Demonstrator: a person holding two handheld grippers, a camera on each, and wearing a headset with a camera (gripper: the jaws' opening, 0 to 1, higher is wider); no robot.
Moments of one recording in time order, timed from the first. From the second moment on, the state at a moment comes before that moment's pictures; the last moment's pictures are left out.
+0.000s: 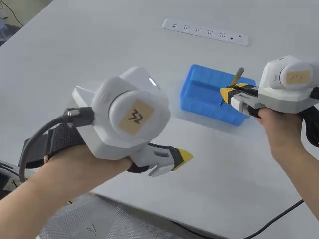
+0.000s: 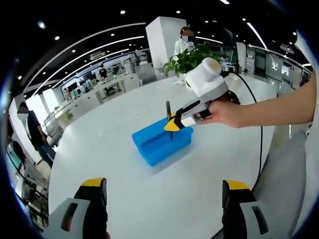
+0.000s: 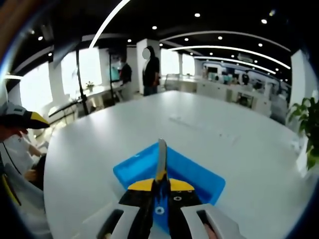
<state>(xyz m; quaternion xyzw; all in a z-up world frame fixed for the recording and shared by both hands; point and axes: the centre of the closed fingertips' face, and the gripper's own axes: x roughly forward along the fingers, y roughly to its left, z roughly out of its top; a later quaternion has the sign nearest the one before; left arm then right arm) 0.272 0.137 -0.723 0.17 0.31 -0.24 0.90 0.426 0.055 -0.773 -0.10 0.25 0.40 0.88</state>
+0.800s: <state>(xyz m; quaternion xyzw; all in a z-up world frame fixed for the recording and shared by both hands) 0.264 0.092 -0.648 0.12 0.24 -0.35 0.90 0.321 0.058 -0.707 -0.11 0.20 0.48 0.85</state>
